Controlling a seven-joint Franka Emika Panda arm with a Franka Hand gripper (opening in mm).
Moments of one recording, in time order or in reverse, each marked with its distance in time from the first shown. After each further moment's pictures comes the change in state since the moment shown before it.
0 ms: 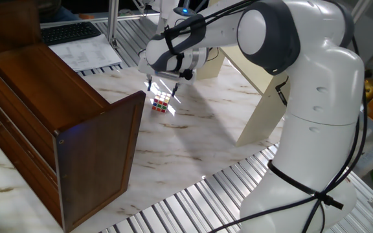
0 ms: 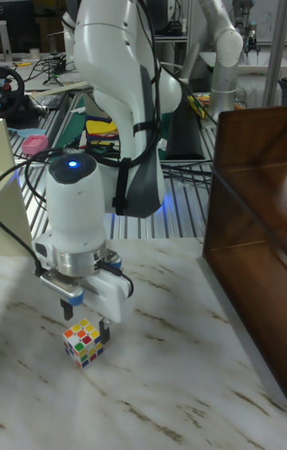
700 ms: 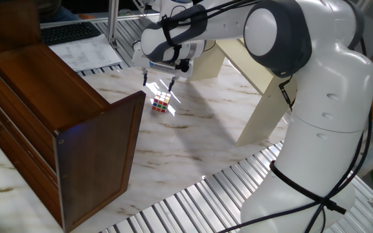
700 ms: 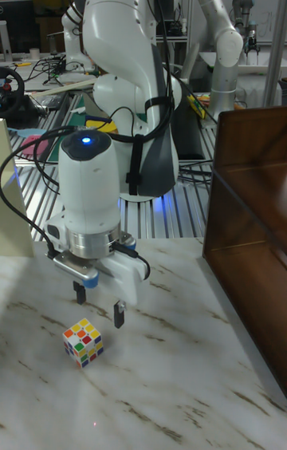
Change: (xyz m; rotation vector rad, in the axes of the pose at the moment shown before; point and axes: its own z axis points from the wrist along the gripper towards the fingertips) arm 0.016 0.021 -0.038 0.011 0.028 0.008
